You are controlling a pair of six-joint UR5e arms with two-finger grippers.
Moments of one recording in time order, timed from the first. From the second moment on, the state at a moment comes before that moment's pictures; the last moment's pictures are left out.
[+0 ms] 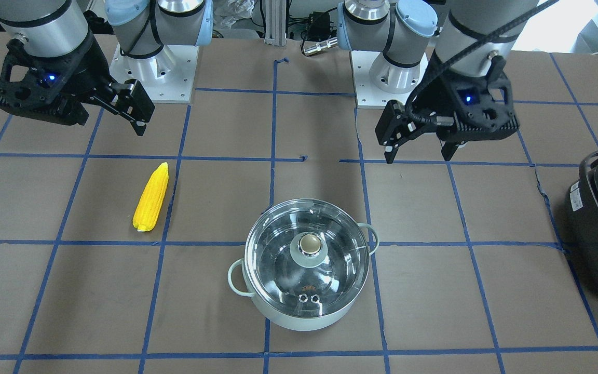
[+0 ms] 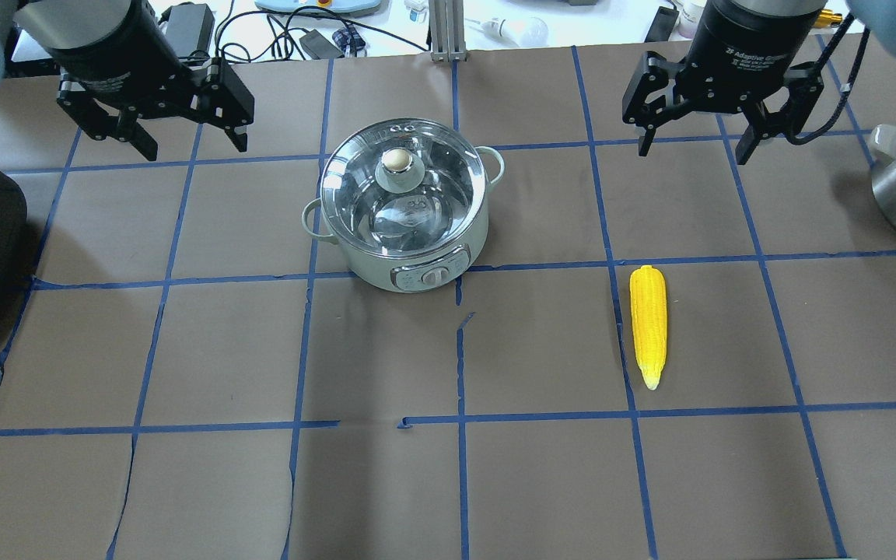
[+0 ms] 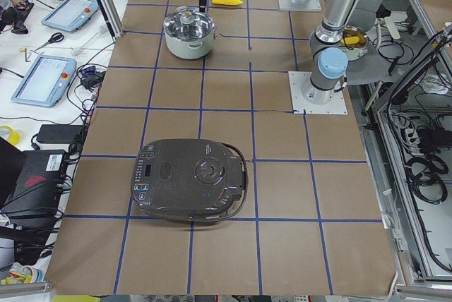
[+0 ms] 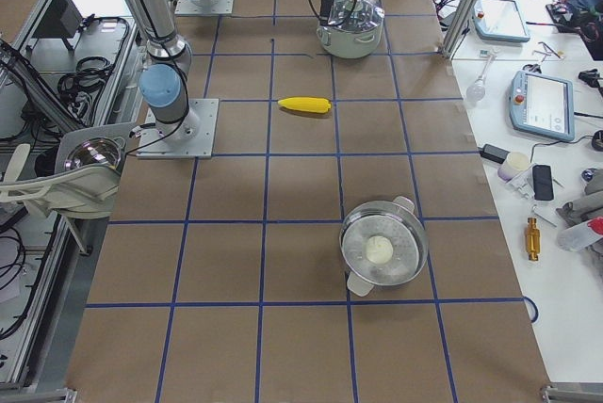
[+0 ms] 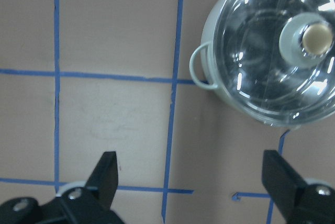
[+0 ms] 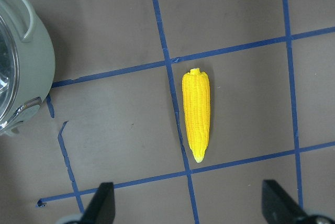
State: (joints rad) left arm -1.63 -1.71 -1.40 -1.48 1.57 -0.16; right arm 1.58 -1.51 1.44 -1.43 -1.59 0.19
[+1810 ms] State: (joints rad) left arm -1.83 -2.04 -1.38 -1.24 1.58 -0.35; right arm 1.49 -1.39 2.08 -2.18 -1.60 0.07
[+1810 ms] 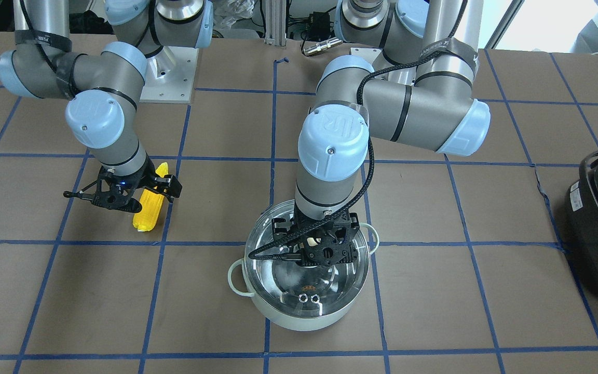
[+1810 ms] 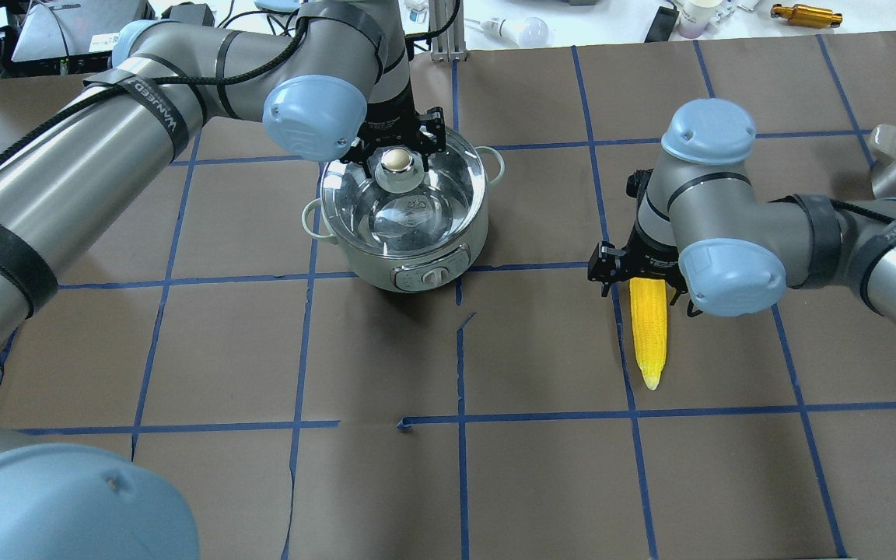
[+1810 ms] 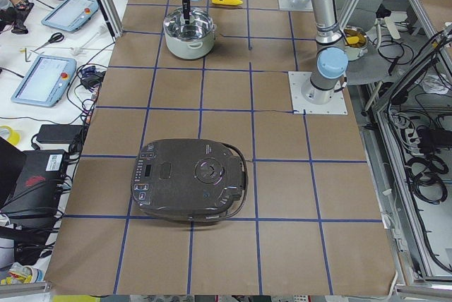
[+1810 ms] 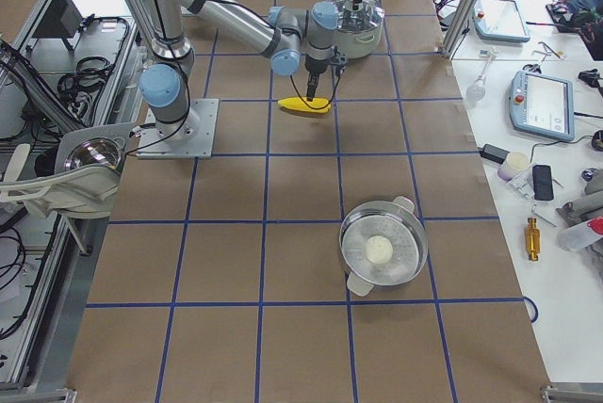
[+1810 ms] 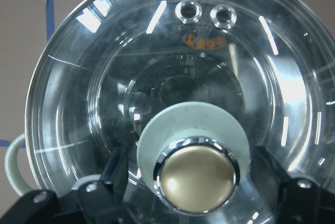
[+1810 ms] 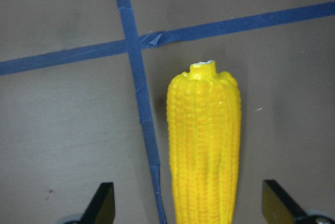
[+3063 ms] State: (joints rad) left arm -1.55 -1.87 -1.36 -1.45 1.59 -0.09; right arm 1.44 -1.33 2.12 -2.23 -1.53 0.02
